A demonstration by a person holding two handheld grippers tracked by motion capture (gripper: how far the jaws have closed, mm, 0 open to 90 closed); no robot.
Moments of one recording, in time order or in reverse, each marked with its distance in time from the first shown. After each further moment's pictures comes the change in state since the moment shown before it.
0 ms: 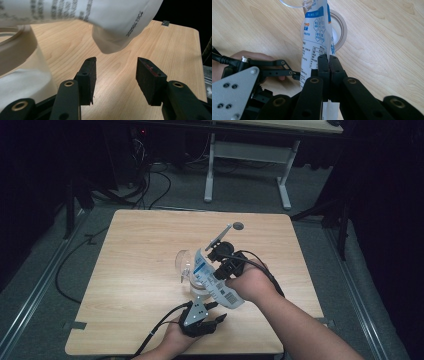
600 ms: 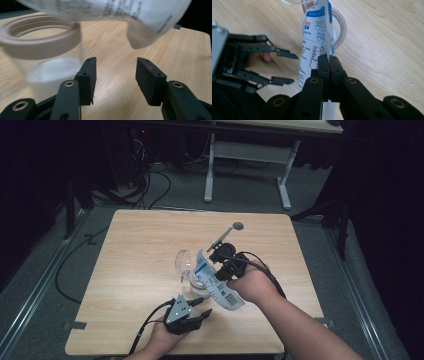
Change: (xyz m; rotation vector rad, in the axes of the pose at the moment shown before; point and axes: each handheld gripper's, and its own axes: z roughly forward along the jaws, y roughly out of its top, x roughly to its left) left arm 0.026 -0.009 -0.035 -0.026 0.065 -0.050; right arm -0.002 -0.005 0.001 0.002 0.002 0.001
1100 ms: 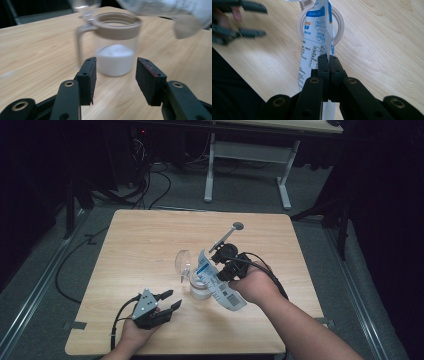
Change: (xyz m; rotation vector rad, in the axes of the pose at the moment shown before) left arm 0.055 -0.016 -0.066 -0.020 0.156 -0.025; right arm -0.002 -0.005 -0.001 -0.003 -0.008 0.004
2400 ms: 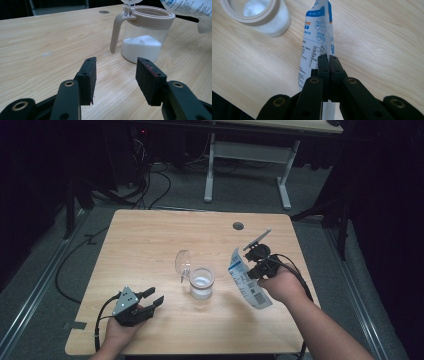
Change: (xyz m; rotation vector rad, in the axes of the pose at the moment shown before) left arm 0.027 -0.013 -0.018 0.009 0.043 -0.064; right arm -0.071 -0.051 0.010 0.028 -0.083 0.170
